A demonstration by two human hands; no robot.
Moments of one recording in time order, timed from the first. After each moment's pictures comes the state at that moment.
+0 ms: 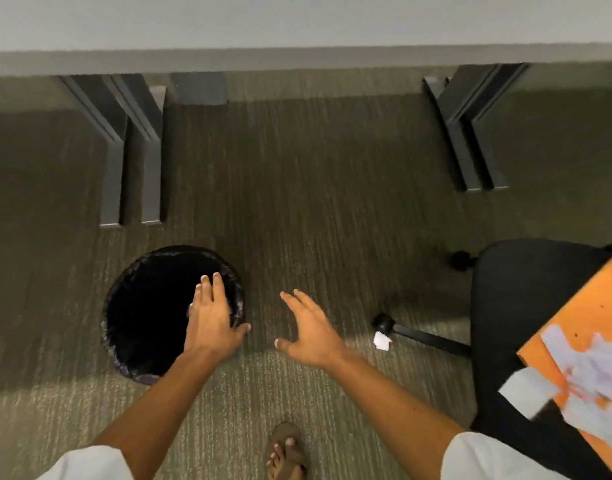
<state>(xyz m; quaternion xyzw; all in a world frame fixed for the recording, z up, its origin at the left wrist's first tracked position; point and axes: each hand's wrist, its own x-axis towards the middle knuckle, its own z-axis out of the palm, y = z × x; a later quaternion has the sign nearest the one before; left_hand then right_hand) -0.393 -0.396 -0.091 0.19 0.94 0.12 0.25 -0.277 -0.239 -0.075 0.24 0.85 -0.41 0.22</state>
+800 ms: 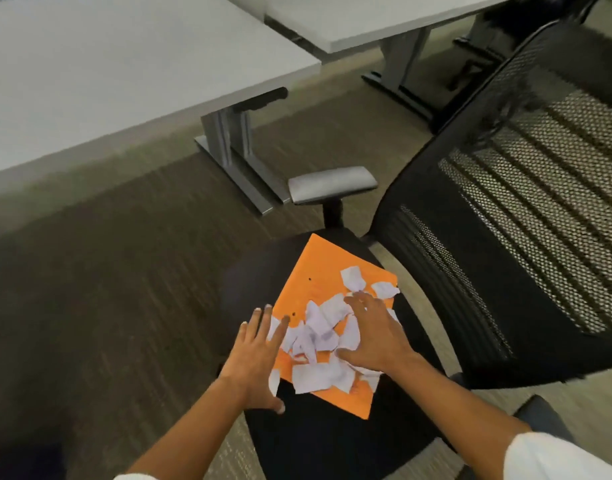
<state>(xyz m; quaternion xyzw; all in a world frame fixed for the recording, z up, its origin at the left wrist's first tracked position) -0.055 -0.022 -0.002 0.70 0.68 -0.11 0.21 0.171 0.098 0.036 0.49 0.84 -0.23 0.06</state>
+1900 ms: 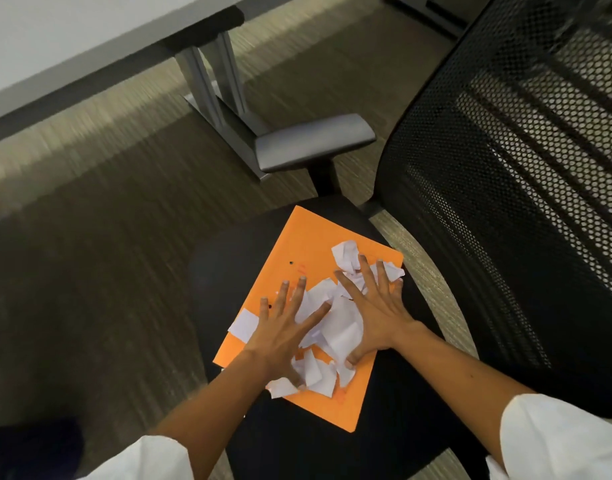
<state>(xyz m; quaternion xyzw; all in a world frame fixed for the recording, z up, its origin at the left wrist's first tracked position) 0.025 0.075 -0.059 0.72 0.64 -0.13 0.24 0.219 0.188 -0.051 0.42 0.85 -0.22 0.22</state>
